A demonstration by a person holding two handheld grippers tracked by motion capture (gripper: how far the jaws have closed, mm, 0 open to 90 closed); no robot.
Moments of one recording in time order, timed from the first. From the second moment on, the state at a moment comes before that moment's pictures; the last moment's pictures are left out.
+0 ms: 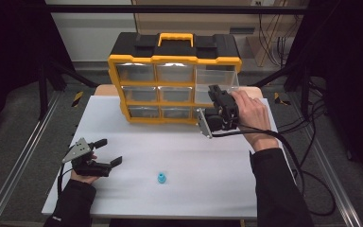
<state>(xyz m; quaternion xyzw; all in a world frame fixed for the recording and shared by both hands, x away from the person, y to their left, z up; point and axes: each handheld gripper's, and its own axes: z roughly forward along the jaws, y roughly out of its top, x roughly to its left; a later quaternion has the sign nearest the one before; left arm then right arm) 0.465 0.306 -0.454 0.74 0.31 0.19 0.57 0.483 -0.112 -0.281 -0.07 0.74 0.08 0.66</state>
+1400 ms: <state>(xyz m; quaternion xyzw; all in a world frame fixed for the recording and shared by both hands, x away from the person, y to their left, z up) 0.465 0.305 -0.454 0.74 0.31 0.19 0.57 0.484 -0.119 -0.269 0.08 0.78 0.29 0.54</state>
